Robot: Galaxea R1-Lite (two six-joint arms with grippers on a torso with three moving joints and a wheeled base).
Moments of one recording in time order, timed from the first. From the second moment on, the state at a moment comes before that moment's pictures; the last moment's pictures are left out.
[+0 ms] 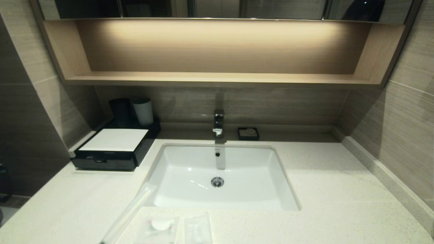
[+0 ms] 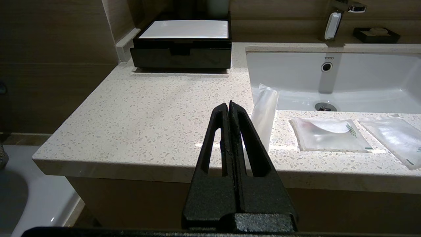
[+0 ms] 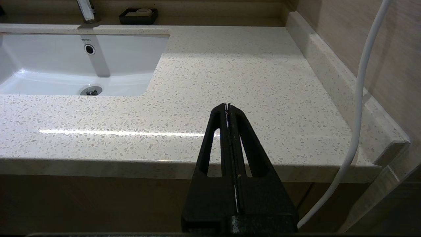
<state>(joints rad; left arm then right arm) 0.00 0.00 0.00 -0.04 0.01 0.03 0.00 0.00 0.00 0.00 0.00 0.00</state>
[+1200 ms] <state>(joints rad) 0.00 0.18 -0.39 0.17 0.08 0.01 0.00 0.00 0.00 0.00 0.00 -0.01</state>
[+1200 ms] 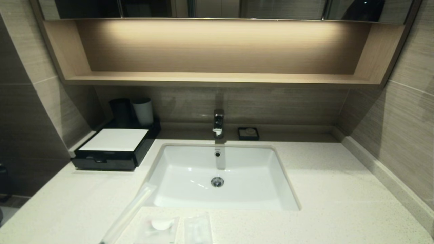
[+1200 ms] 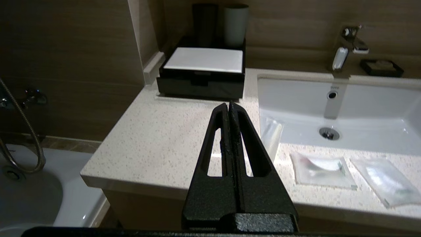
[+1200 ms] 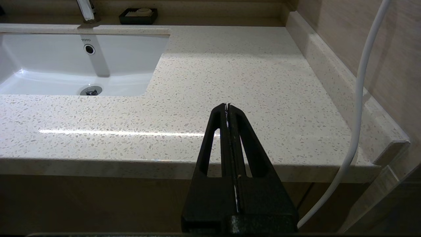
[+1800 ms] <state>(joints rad) 0.00 0.61 -0.59 0.09 0.16 0.00 0.00 0.00 0.00 0.00 0.00 -0.01</state>
